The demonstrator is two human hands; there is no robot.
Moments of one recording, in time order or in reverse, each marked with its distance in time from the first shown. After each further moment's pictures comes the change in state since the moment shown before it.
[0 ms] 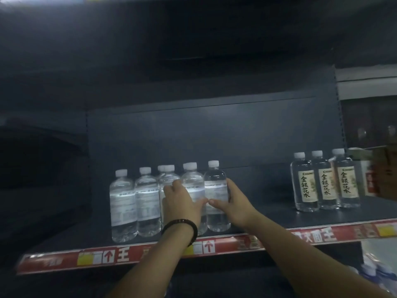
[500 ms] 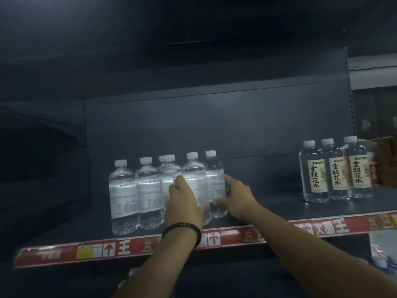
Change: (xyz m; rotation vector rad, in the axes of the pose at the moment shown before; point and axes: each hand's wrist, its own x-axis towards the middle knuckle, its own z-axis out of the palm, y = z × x) left_hand -0.006 -0.024 0.018 0.066 -0.025 0.044; right_hand 0.019 0.011 0.014 -0.388 0.019 0.104
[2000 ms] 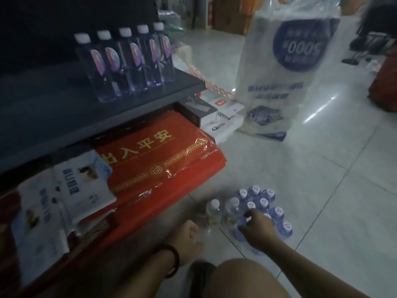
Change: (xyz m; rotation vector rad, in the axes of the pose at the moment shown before) left_hand -0.675 0.009 0.279 -0.203 -1.694 -0.027; right_hand -0.715 0.425 -0.075 -0.323 0.033 1.305
